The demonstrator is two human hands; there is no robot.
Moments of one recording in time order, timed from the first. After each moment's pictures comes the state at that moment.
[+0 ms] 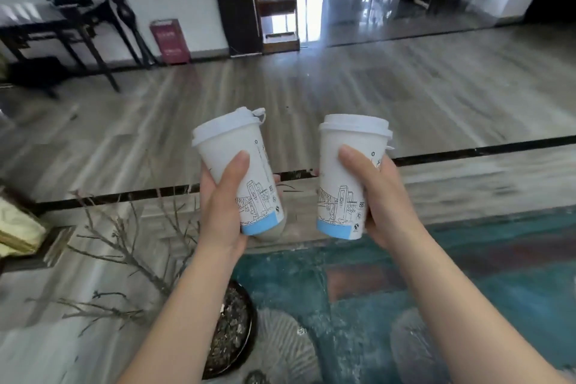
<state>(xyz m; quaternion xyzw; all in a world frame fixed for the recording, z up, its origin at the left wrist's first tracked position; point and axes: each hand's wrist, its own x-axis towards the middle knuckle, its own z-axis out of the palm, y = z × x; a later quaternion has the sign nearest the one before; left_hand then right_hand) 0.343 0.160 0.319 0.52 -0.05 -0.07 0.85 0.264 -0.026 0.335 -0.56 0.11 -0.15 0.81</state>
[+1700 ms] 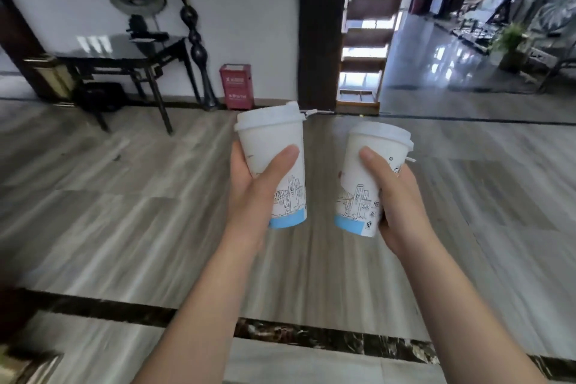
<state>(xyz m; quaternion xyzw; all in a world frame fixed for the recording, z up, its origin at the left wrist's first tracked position) 1.292 0.236 0.394 0.59 -0.05 0.04 0.81 1.258 0.049 0.390 -0.59 0.07 -0.15 0.79</state>
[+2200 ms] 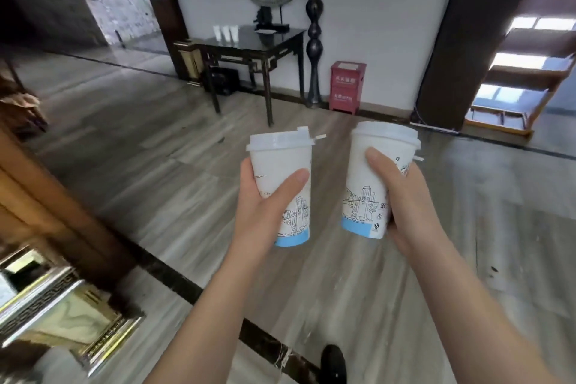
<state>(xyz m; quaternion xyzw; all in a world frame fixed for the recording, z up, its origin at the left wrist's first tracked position) 1.499 0.430 0.353 0.64 0.08 0.16 0.74 1.550 0.242 0.359 -0.60 -0.06 0.02 0.80</state>
